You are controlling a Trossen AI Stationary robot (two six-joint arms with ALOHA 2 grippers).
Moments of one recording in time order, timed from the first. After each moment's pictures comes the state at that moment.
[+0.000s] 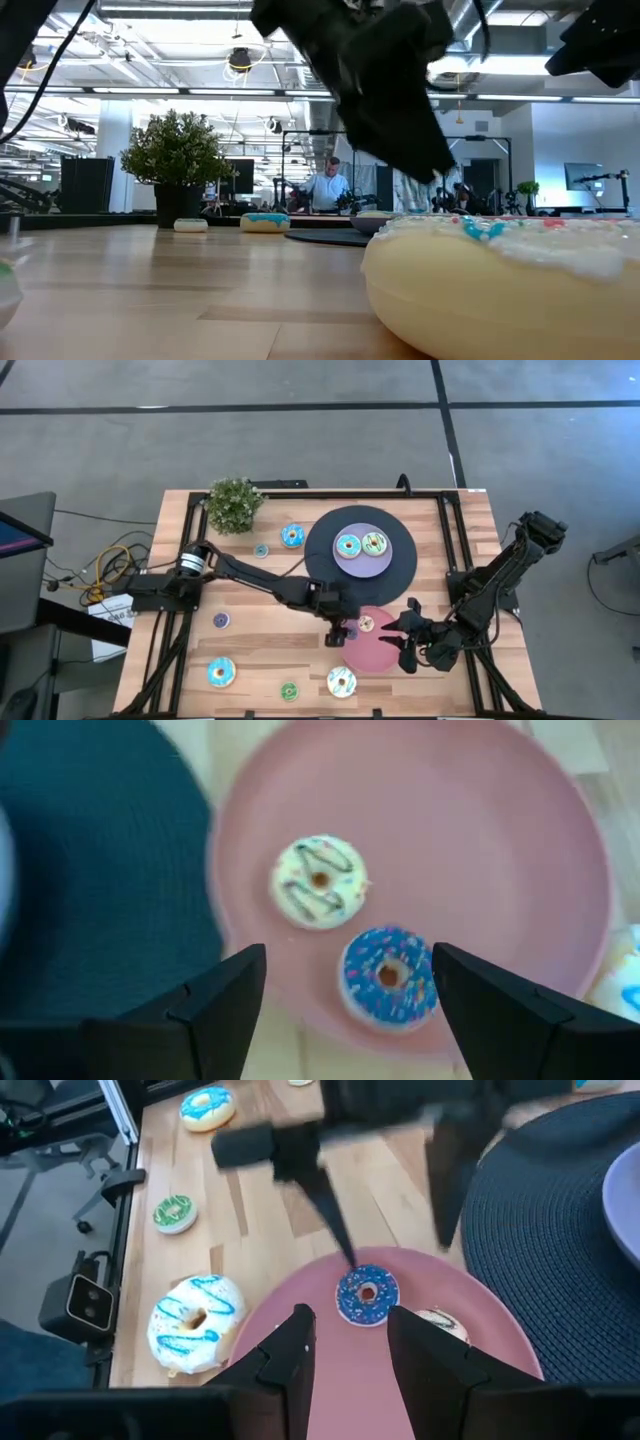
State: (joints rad) left arm -0.19 2.10 1.57 -0.31 -0.02 -0.09; right arm 0.84 1.31 0.75 -0.30 0.71 0.88
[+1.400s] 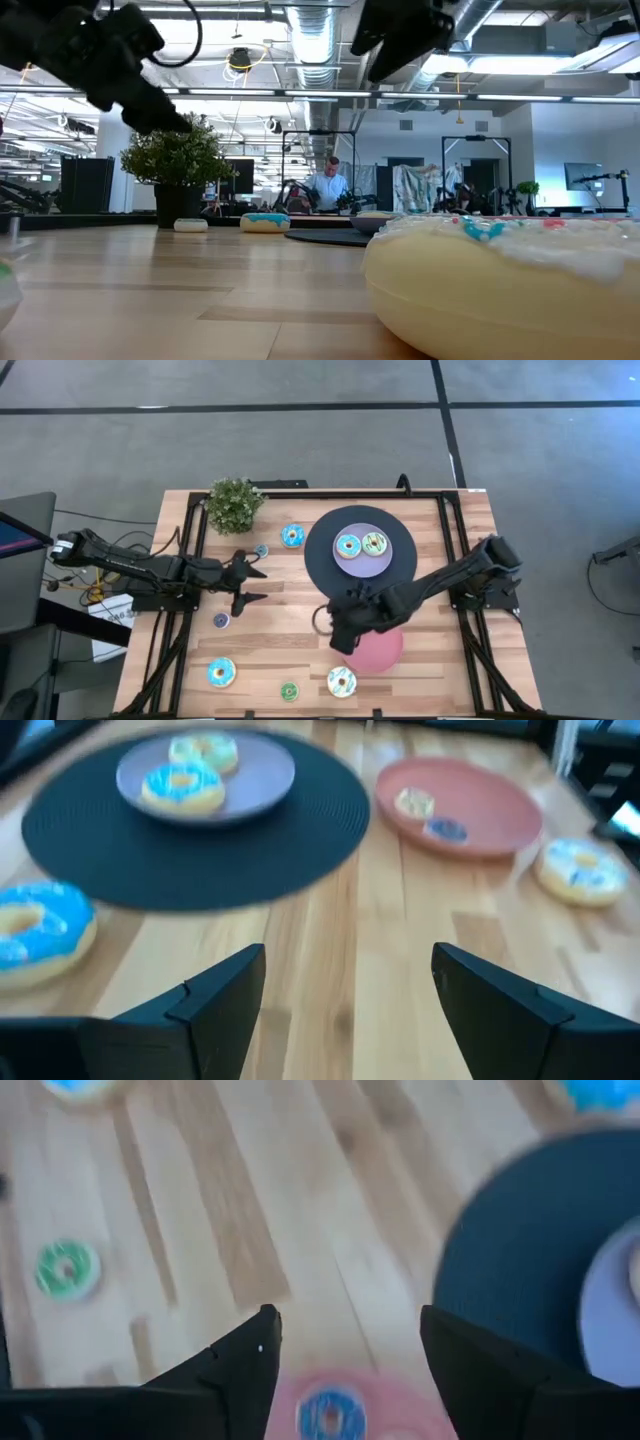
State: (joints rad) left arm -0.14 0.74 0.29 0.02 -0.17 -0.20; right arm 0.41 1.81 1.54 -0.84 0.34 0.64
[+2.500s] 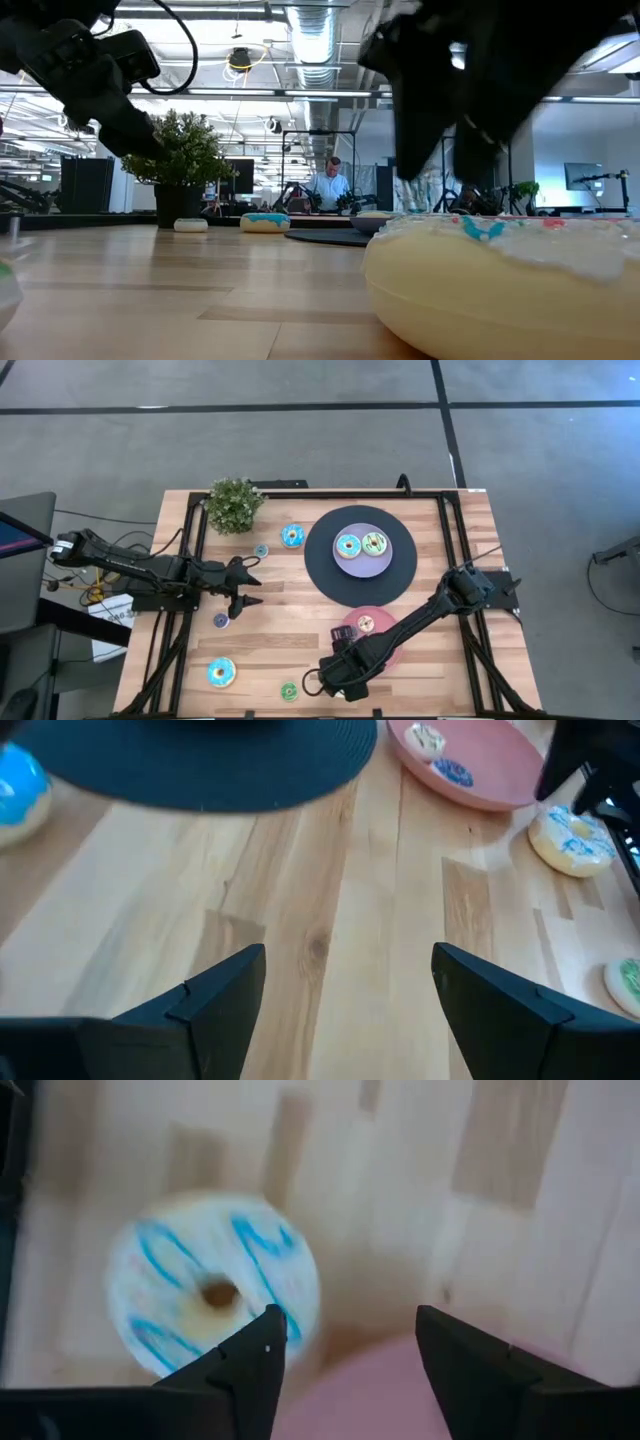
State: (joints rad) left arm -0.14 0.74 0.29 -0.12 -0.09 -0.40; right arm 0.57 2.19 1.80 -0.96 0.14 0.25
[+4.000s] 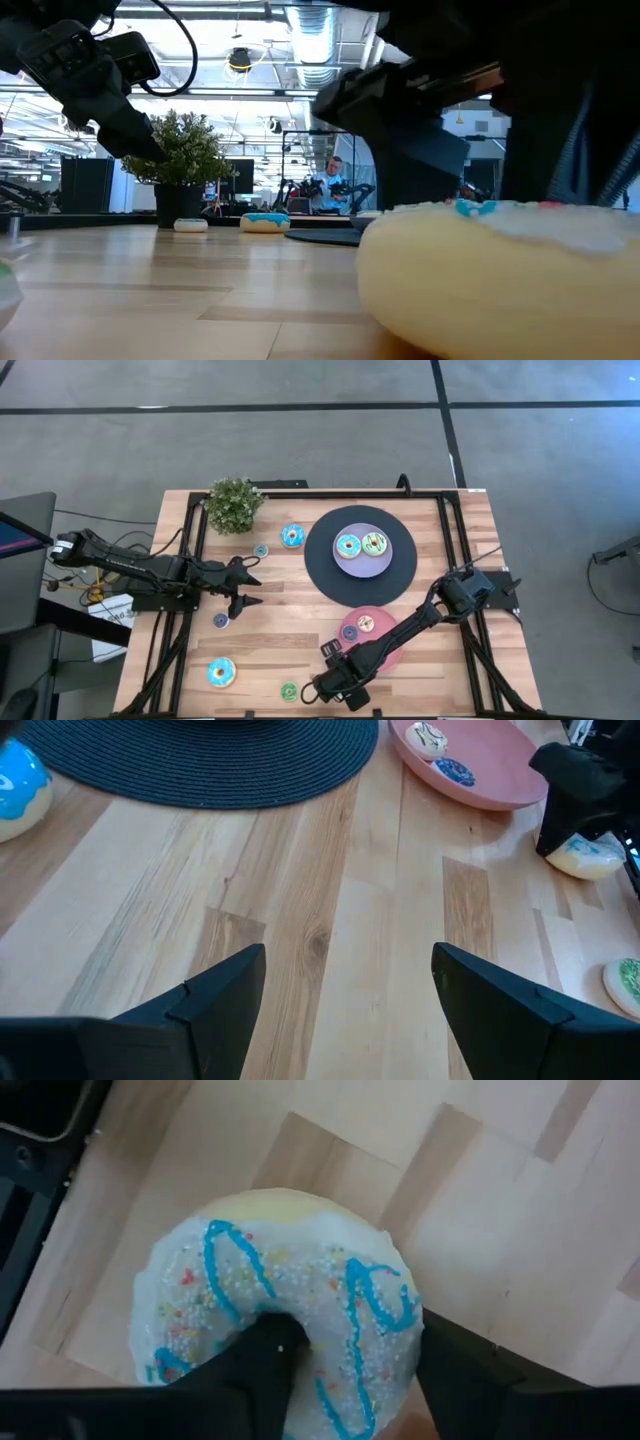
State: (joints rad) left arm -0.14 0.74 0.29 -0.12 -0.09 -0.41; right arm 0.57 2.30 1.80 -0.83 0.02 0.03
